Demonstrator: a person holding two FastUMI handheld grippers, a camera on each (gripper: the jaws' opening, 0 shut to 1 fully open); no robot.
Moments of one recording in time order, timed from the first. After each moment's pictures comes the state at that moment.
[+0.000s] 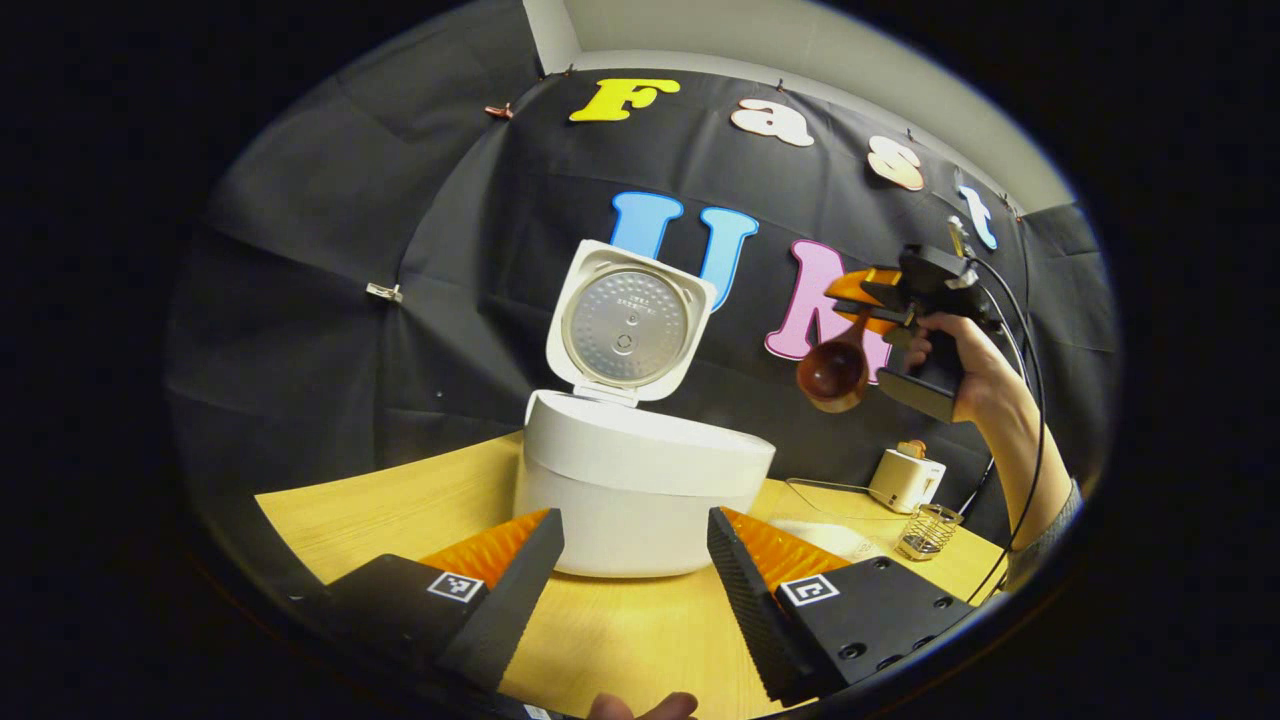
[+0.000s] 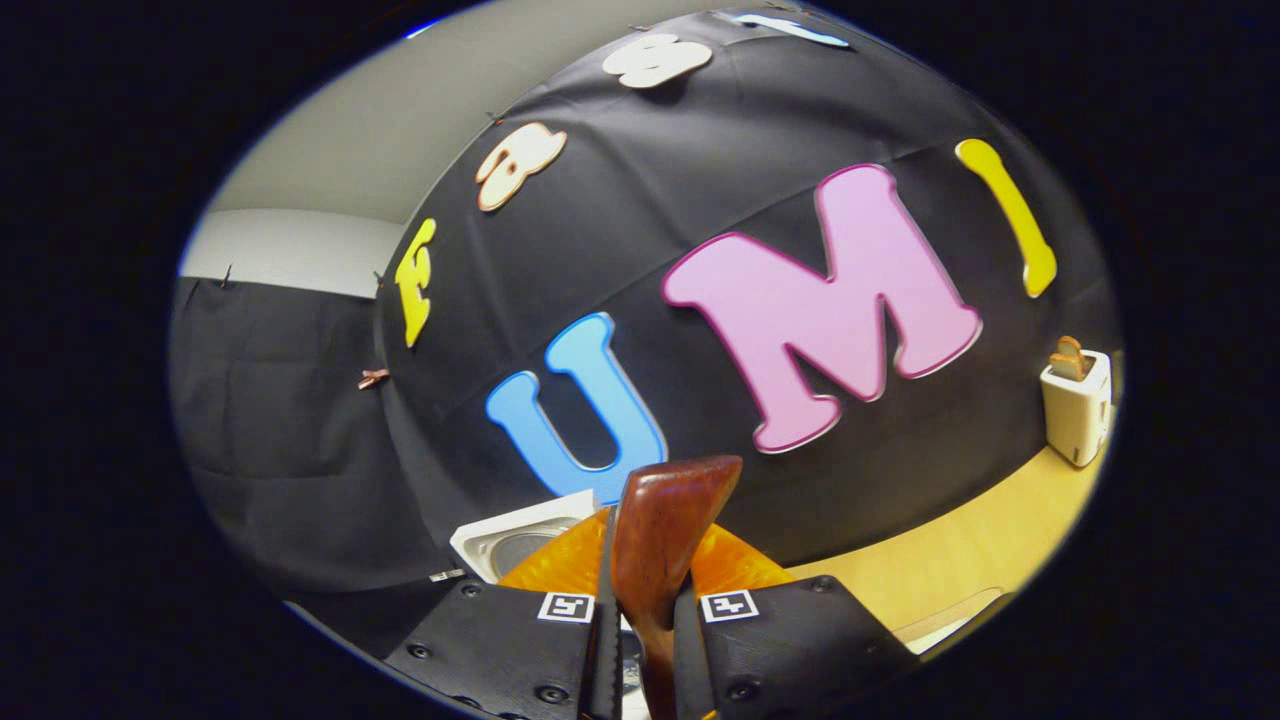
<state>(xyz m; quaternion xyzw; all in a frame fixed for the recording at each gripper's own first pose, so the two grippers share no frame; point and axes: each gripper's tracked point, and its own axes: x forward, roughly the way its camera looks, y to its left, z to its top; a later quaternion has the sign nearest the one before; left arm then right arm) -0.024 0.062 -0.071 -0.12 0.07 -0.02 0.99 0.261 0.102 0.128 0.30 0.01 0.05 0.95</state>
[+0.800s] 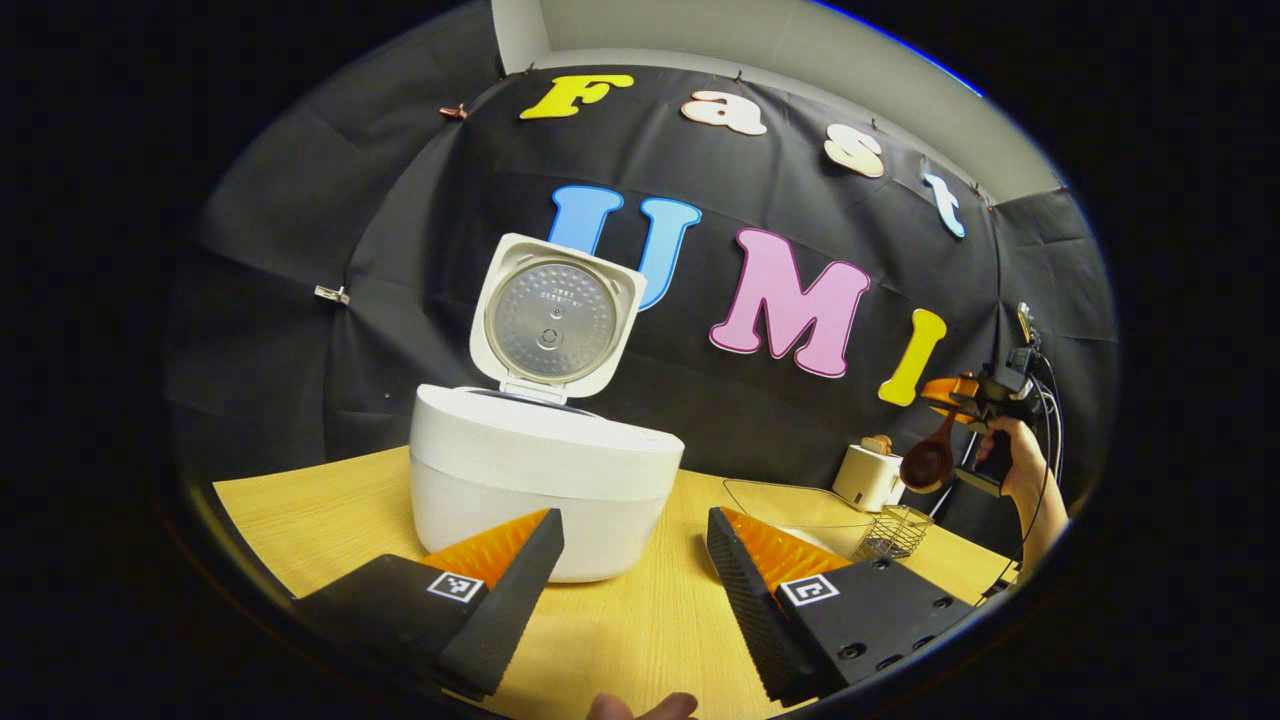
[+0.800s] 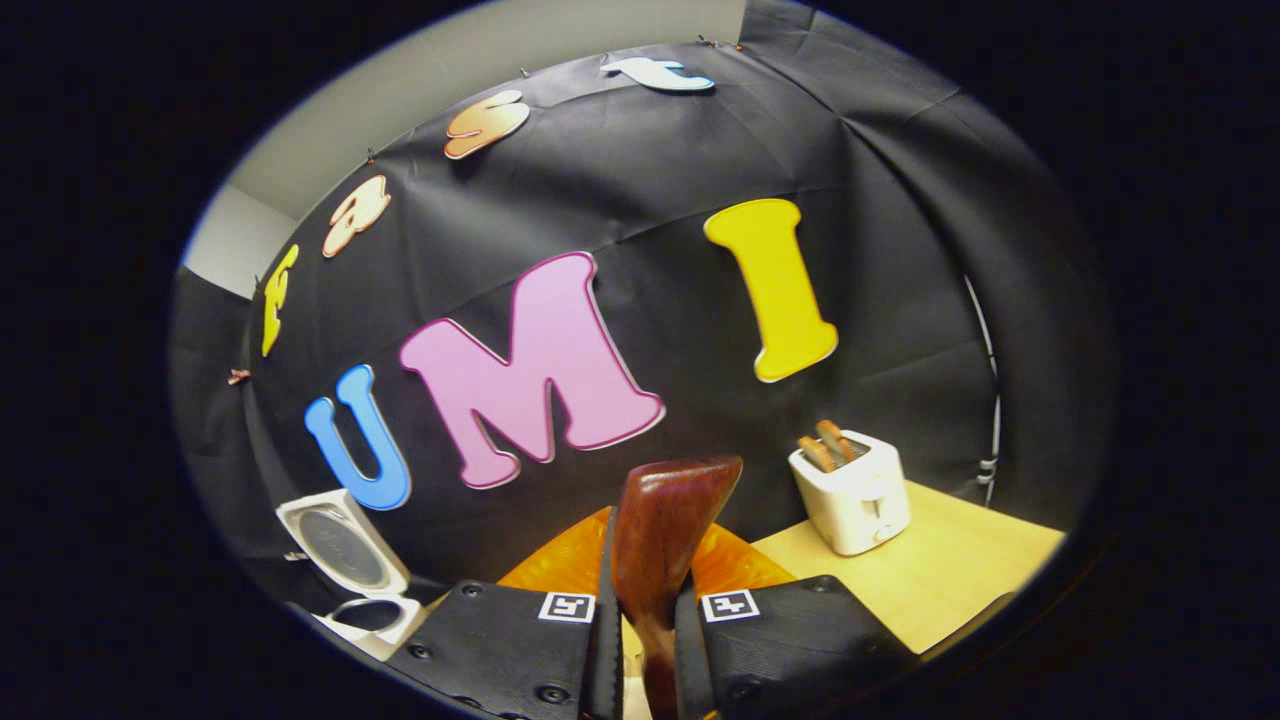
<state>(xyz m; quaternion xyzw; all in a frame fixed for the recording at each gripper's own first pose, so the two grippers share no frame) -0.004 -0.012 -0.066 -0.11 0.07 -0.06 0.99 0.154 -0.195 0.032 0.20 0.02 -0.17 0.96</state>
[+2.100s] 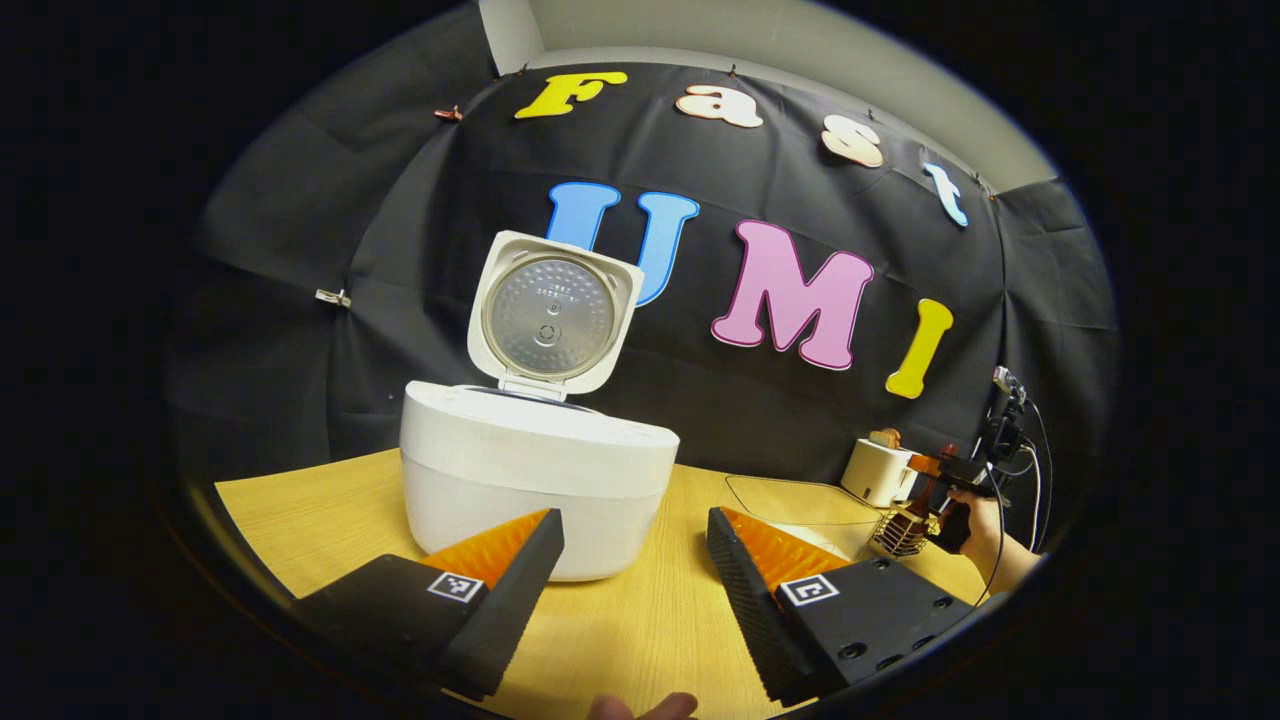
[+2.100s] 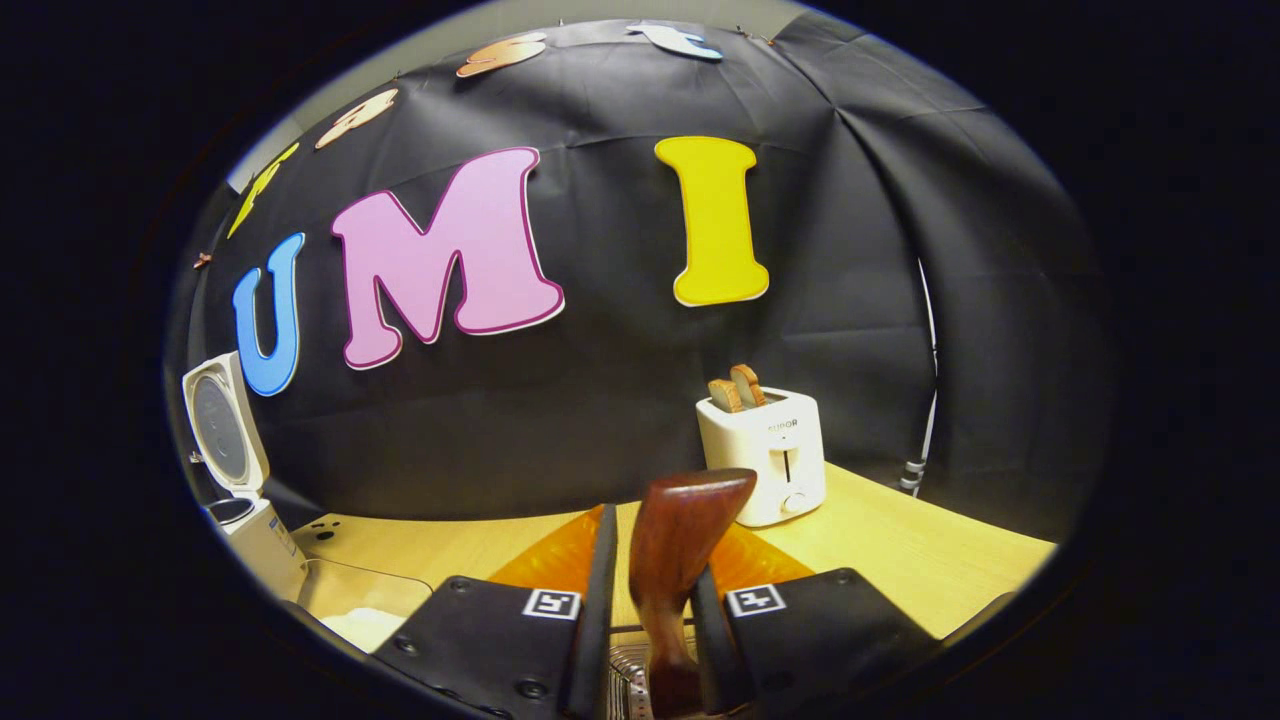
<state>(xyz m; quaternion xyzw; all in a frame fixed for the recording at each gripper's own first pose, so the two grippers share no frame) 0.003 -0.019 -0.068 -0.10 0.07 -0.04 0.99 0.149 -0.220 -0.093 0.12 0.09 -0.23 0.96</state>
